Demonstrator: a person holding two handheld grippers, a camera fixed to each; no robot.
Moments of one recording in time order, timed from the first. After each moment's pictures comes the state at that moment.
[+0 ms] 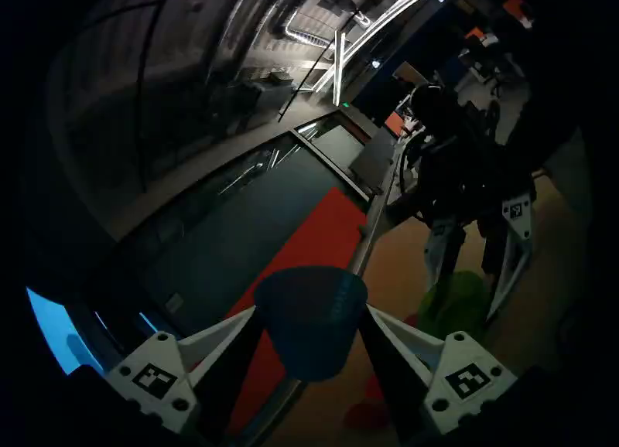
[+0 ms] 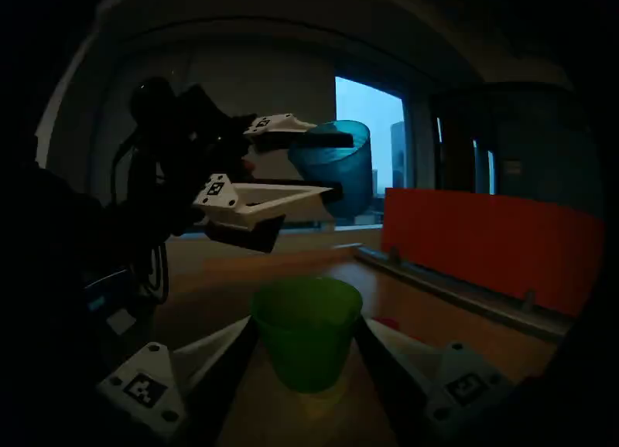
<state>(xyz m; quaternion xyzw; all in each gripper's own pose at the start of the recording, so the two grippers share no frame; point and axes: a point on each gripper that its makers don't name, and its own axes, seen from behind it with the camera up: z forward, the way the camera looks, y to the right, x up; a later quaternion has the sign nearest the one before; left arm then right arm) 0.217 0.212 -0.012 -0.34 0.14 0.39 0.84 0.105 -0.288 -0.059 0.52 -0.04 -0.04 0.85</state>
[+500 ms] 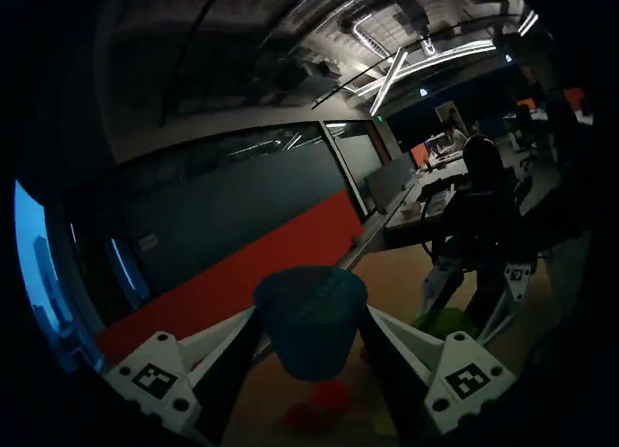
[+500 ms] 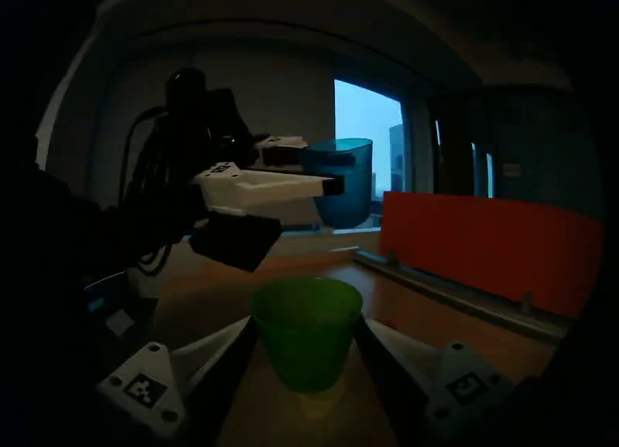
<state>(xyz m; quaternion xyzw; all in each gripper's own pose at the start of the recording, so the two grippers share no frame) 0.212 0.206 0.002 -0.36 0.06 0.24 0.90 0.111 -0.286 -0.058 0.52 -0.03 -0.04 0.85</state>
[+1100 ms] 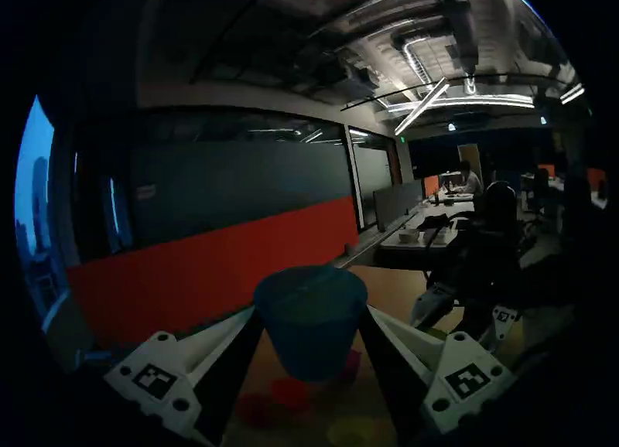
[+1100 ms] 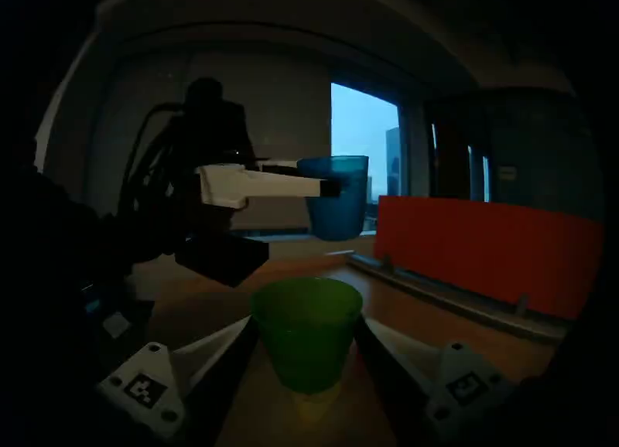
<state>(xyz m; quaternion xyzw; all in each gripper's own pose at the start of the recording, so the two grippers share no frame) 0.204 0.202 0.011 -0.36 0.00 0.11 0.93 0.119 -0.284 -0.056 0.51 -0.03 -0.04 0.86</state>
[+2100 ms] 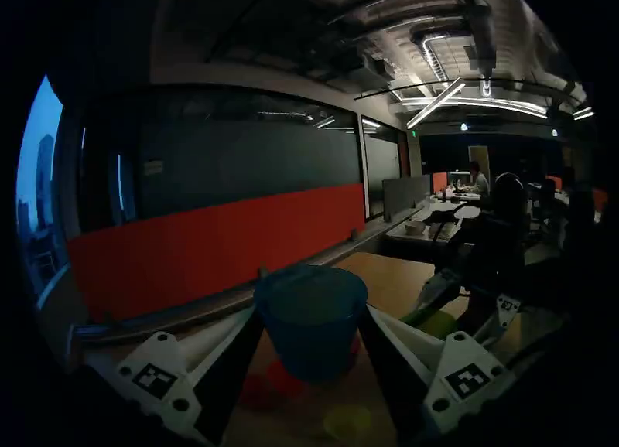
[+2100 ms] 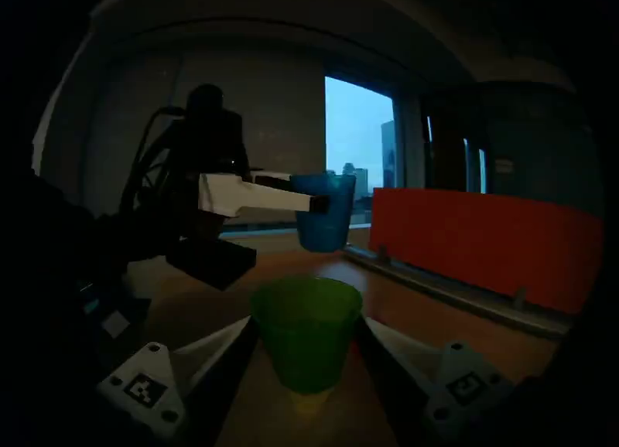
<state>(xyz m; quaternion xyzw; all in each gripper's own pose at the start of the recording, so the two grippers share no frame) 0.168 0.182 0.025 -0.35 -0.04 0.09 0.93 0.106 -0.273 -0.047 0.51 -0.05 -0.04 0.86</state>
